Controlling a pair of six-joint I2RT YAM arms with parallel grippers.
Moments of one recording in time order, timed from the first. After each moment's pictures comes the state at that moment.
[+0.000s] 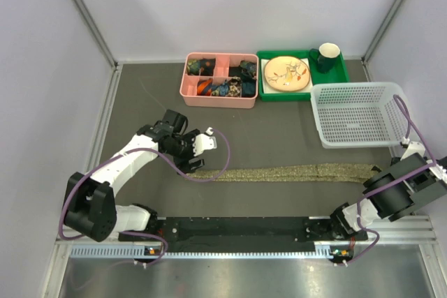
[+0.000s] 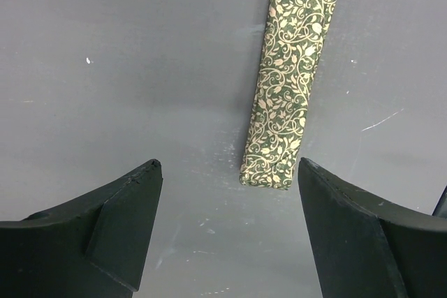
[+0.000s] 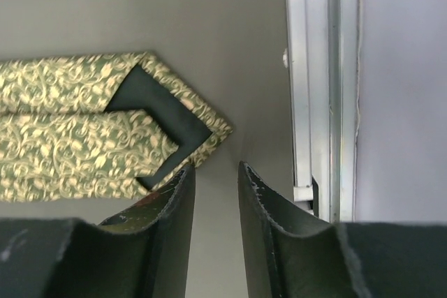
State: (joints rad) left arm -0.40 1.30 0.85 -0.74 0.43 0.92; right arm -1.14 1.48 0.75 -0.52 -0.50 -0.93
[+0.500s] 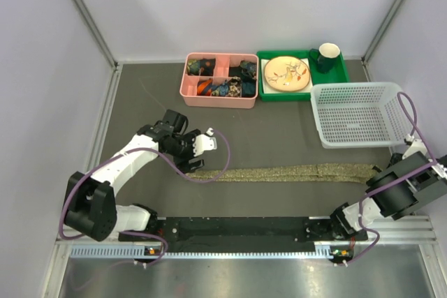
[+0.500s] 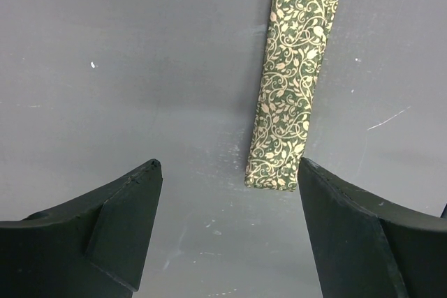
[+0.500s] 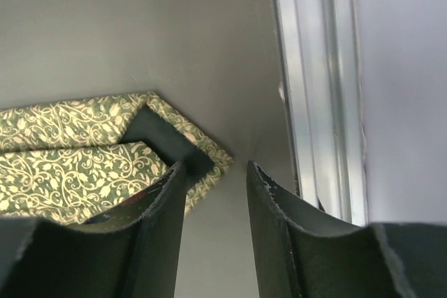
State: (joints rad) left arm -0.40 1.30 0.85 -0.73 0.43 0.95; right arm -1.12 1.50 0.74 -0.44 -0.56 -0.82
